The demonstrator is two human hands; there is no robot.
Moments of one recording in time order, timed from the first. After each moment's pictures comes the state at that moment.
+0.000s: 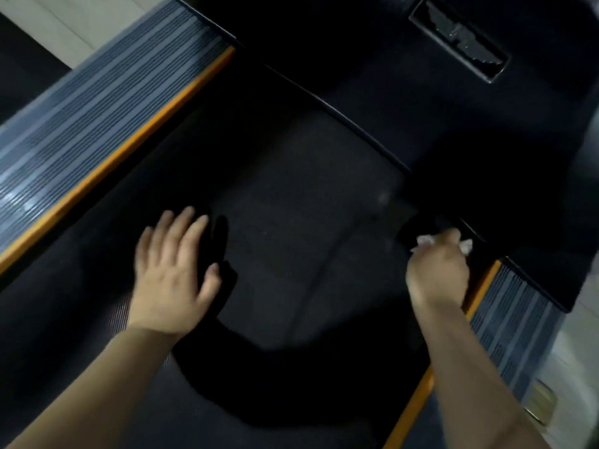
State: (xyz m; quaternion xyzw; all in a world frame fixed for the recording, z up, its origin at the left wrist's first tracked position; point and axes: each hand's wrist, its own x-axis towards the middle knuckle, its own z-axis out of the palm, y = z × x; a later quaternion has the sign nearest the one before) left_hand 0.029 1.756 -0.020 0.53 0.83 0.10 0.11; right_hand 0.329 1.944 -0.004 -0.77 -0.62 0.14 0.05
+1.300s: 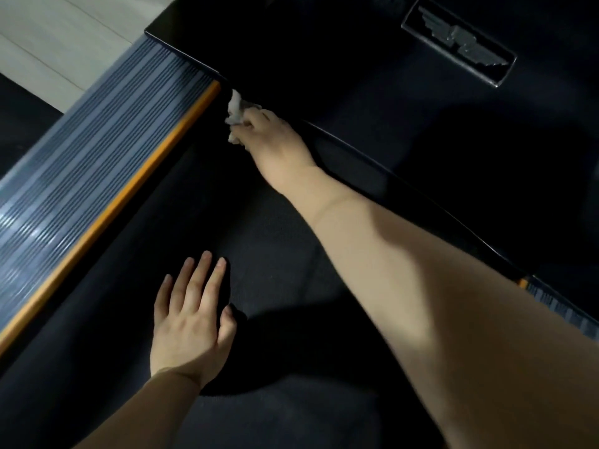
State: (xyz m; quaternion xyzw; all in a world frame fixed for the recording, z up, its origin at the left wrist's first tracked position) left_hand 0.025 1.778 -0.034 0.56 0.82 0.01 0.16; right_hand 0.067 2.066 -0.021 -0.29 -0.96 0.02 0.02
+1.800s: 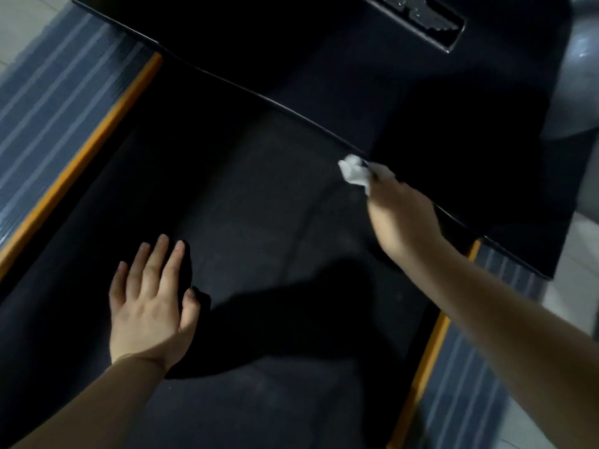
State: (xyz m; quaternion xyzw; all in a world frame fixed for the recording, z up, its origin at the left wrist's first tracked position) left_hand 0.027 1.780 -0.034 0.55 0.82 0.01 0.16; right_hand 0.290 2.005 0.014 -0.53 -0.83 -0.03 -0.14
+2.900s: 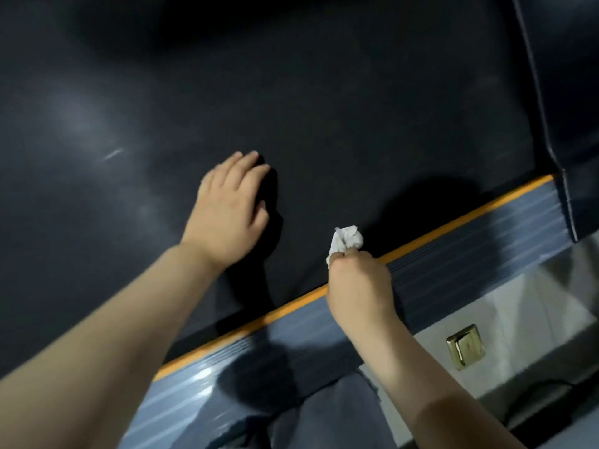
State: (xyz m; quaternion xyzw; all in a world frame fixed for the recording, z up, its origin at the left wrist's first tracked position) left_hand 0.185 1.520 -0.004 0.42 0.86 0.18 0.22; right_hand 0.367 1.629 0.035 -0.25 -0.94 -0.02 -0.25
